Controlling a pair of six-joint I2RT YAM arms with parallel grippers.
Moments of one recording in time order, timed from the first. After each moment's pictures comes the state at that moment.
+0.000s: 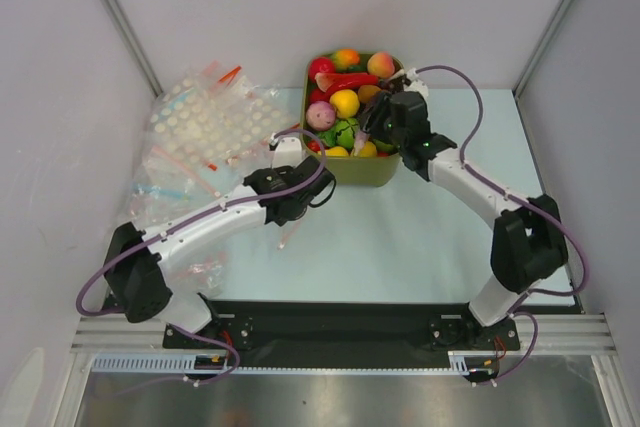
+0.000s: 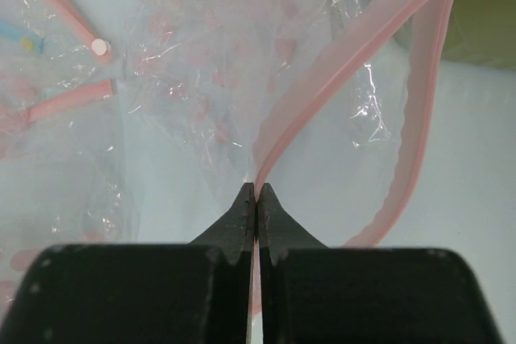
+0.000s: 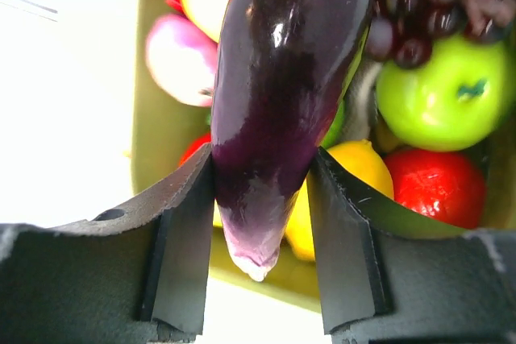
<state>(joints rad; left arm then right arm) -0.88 1.48 1.25 -0.92 -0.78 -0.82 0.48 1.68 1.31 -0.04 0.16 0.73</state>
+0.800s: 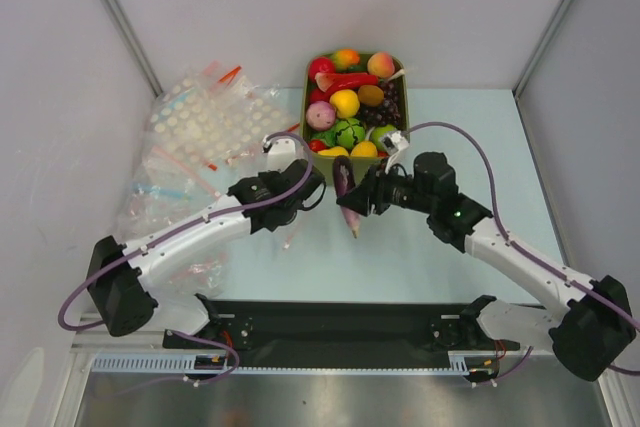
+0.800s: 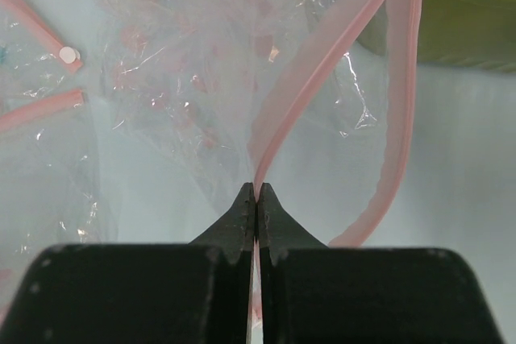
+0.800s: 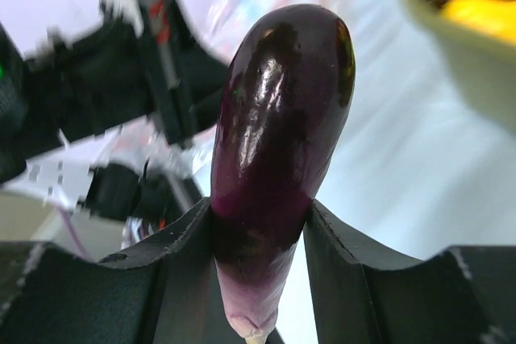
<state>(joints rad) -0.88 1.37 1.16 -0.80 -0.72 -0.77 0.61 1.10 0.82 0.05 -0.44 0.51</state>
